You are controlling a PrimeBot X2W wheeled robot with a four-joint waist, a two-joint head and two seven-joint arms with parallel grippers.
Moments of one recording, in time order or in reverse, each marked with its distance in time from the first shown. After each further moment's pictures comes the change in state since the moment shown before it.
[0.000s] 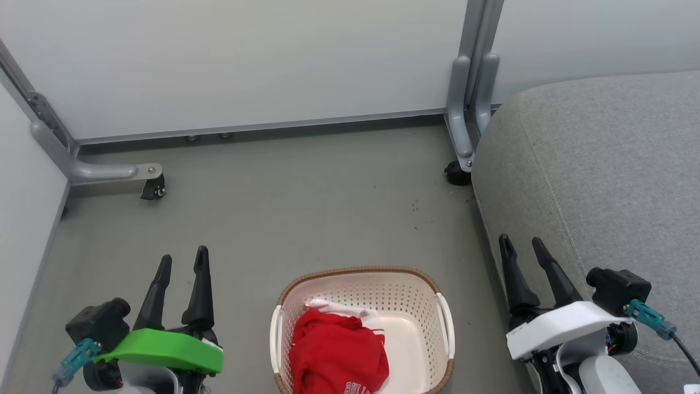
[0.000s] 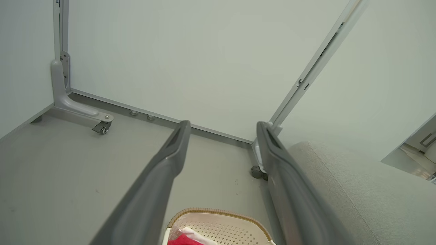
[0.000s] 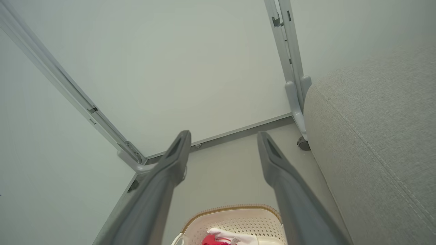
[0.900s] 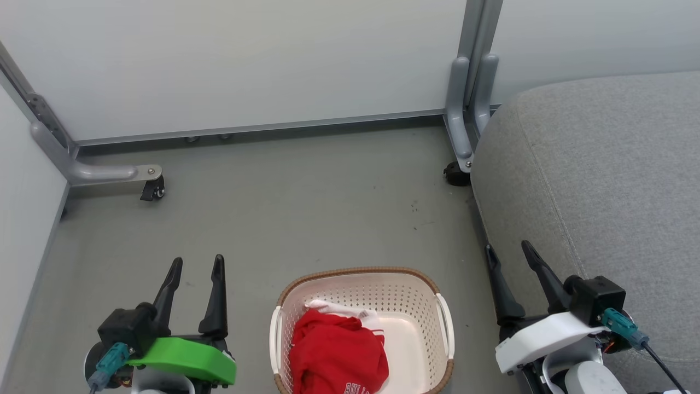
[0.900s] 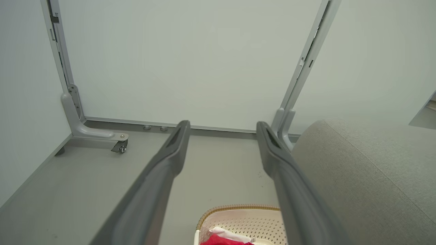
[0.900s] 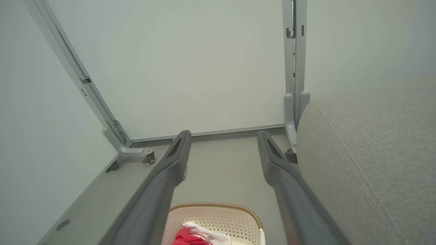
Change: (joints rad) left arm 0.005 -0.003 -0.023 0.035 0.231 0.000 -0.061; right arm 0.010 -0.001 0.032 0.015 -0.203 0.000 -0.048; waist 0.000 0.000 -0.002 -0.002
